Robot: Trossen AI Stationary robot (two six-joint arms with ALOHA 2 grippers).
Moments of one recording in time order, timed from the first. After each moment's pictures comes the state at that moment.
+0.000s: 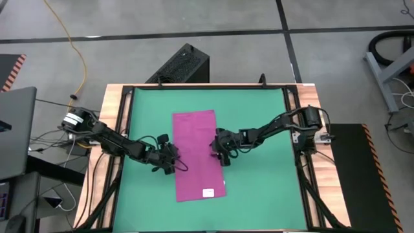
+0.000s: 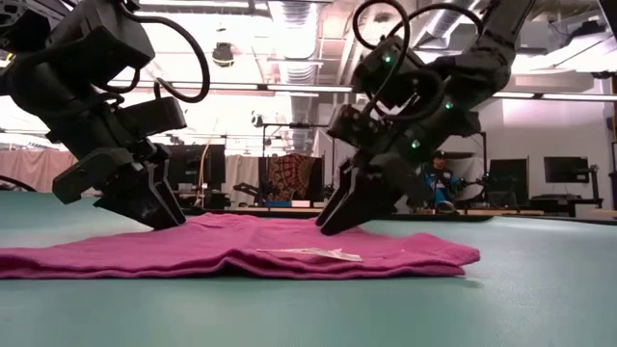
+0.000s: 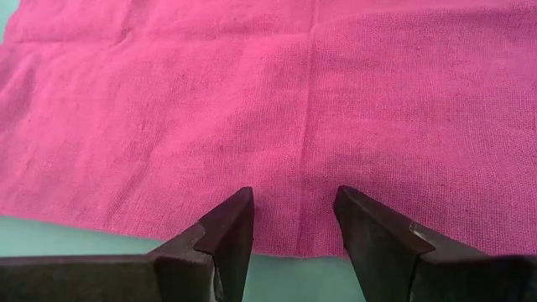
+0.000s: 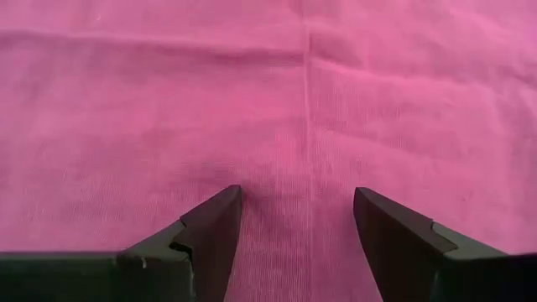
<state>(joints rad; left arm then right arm) -0.32 1.48 0.44 0.00 -0.48 -0.39 0.00 1.86 0.84 0.33 -0.01 -0.16</state>
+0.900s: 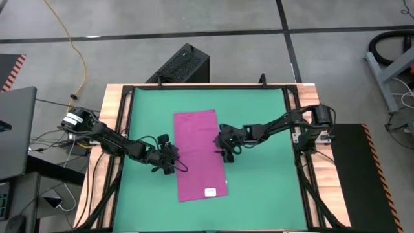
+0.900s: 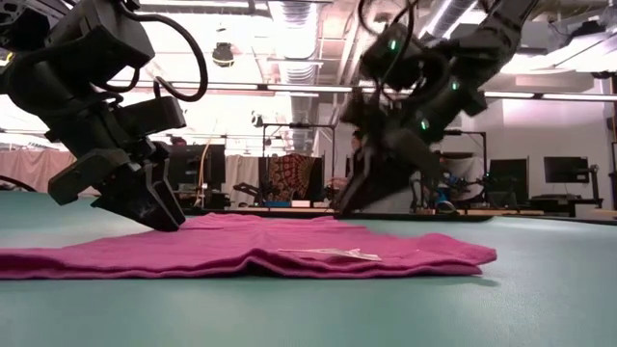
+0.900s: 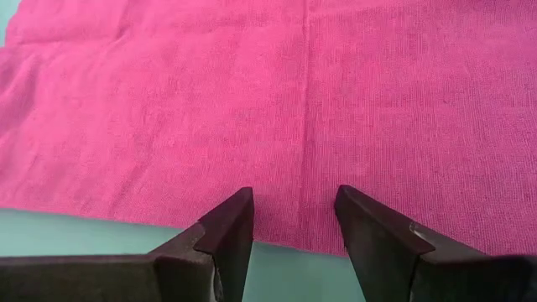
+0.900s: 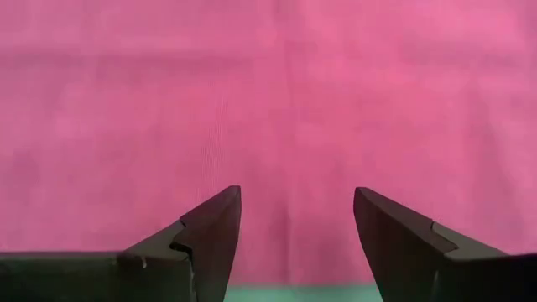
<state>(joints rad) -0.32 1.48 0.44 -0.02 -0.48 -0.36 -0.01 1.72 0.83 0.16 -0.01 -0.14</state>
